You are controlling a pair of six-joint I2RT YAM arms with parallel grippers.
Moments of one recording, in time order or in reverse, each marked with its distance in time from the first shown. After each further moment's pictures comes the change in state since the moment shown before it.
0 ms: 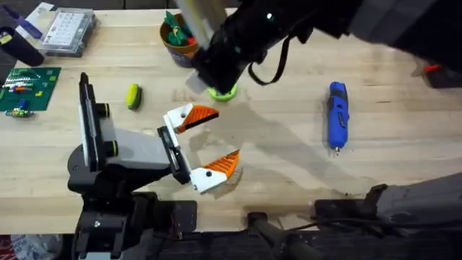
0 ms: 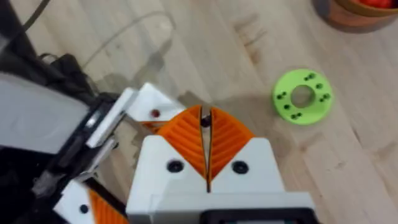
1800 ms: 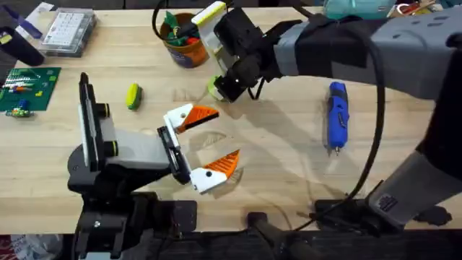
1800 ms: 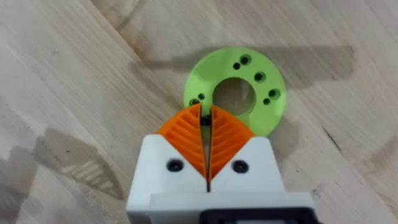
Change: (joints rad) left arm 0.000 0.000 0.000 0.000 0.000 0.000; right arm -0.154 0.257 -0.326 0.485 0.118 0.000
